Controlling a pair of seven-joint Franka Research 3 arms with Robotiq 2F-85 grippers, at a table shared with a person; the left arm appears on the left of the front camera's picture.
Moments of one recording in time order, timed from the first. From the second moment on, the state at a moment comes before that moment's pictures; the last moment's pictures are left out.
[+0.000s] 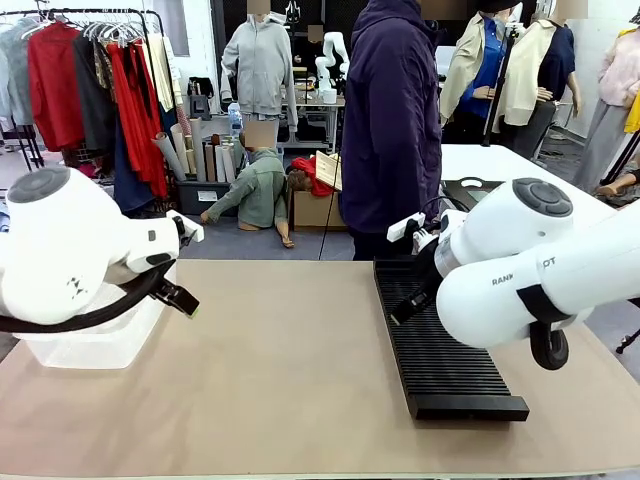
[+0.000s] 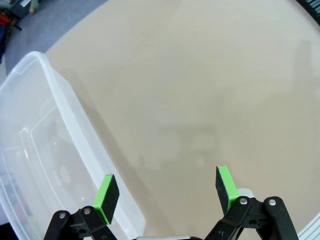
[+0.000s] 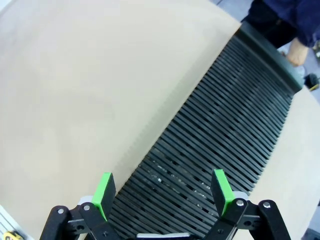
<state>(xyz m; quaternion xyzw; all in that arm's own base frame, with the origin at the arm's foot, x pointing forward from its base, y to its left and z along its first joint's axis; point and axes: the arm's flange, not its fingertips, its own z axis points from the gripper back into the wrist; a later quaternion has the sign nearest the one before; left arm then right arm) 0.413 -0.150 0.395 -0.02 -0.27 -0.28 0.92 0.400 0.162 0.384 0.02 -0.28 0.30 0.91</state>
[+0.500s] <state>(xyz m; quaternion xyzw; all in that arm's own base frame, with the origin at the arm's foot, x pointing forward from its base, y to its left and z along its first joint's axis) 0.441 -0.136 0.451 -0.09 -0.22 -0.28 0.93 0.428 0.132 0.453 0.10 -0.22 0.27 0.93</state>
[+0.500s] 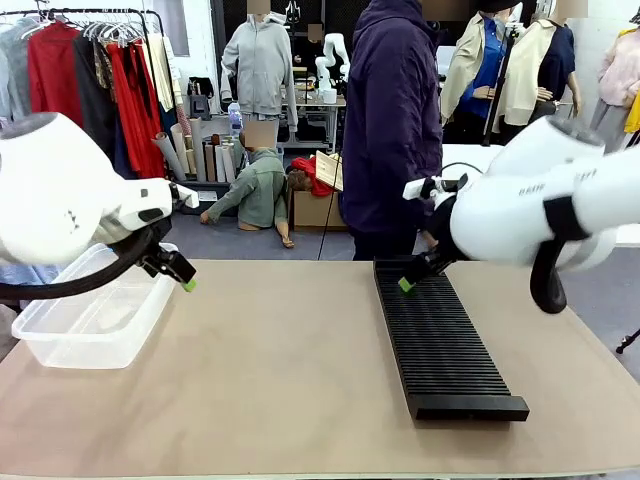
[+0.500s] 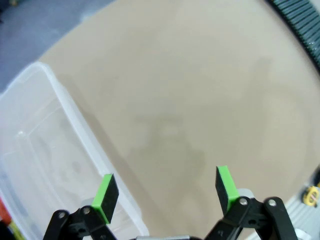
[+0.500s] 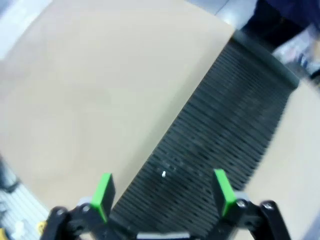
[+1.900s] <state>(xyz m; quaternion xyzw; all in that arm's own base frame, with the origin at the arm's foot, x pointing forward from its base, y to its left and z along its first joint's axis) 0.450 0.054 0.462 -0.53 -0.22 -0.10 0.82 0.461 -0.060 0.440 0.62 -0.10 0.12 0.77</state>
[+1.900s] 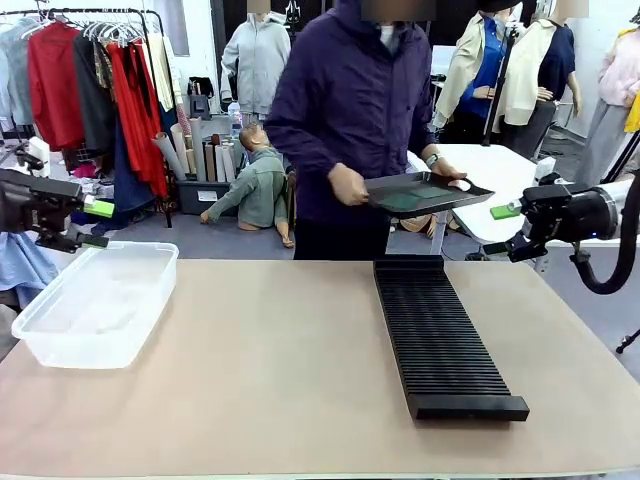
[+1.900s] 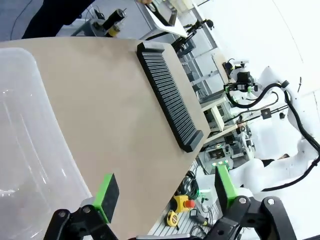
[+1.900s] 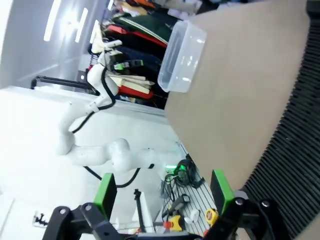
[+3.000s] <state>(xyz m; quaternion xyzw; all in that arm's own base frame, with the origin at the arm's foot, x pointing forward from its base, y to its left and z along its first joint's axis) 0.449 0.050 0.460 -0.53 -0.21 -0.11 0.82 0.457 -0.068 0.438 0.65 -0.11 0.12 0.75</state>
